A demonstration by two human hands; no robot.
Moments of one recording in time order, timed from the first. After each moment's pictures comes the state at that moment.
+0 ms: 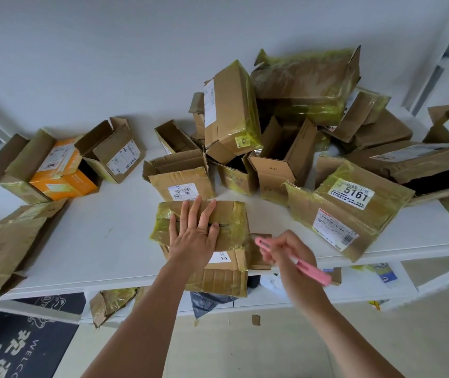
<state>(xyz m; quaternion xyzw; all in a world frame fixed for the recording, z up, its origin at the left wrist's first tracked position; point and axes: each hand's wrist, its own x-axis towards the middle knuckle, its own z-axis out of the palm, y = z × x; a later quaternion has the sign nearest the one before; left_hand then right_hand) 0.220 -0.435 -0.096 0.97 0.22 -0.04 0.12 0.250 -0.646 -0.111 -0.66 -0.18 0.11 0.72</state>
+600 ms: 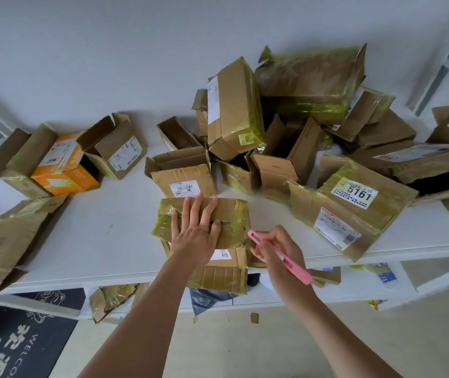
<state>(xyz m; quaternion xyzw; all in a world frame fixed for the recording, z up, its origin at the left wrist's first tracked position) 0.222 -0.434 -0.098 0.97 0.22 -0.04 0.11 0.247 -0.628 -0.120 -0.67 -0.19 0.11 0.71</state>
